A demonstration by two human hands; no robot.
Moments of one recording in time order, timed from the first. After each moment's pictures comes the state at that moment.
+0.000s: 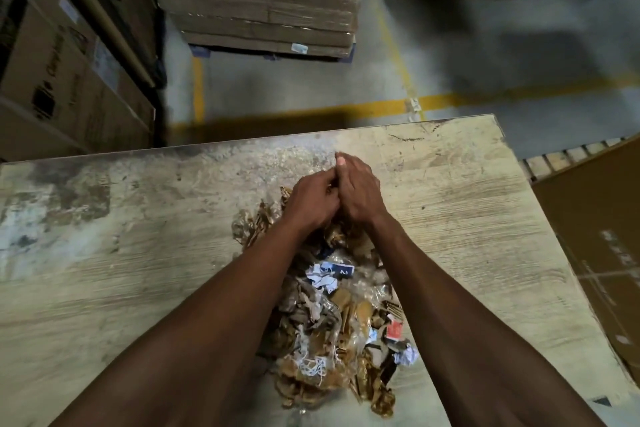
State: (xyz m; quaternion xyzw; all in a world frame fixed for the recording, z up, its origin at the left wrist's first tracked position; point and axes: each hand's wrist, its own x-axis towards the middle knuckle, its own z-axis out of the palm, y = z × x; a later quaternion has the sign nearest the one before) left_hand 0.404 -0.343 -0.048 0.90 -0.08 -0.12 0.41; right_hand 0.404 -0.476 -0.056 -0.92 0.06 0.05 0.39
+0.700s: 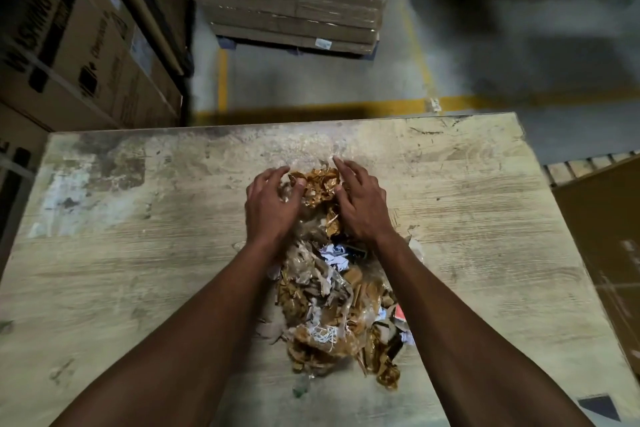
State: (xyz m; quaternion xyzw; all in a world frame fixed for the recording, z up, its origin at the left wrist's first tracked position) left_hand 0.337 -0.256 -0.055 0.89 0.14 -0.01 0.42; right_hand 0.347 -0.456 -0.065 -0.95 -0.04 0.05 0.32
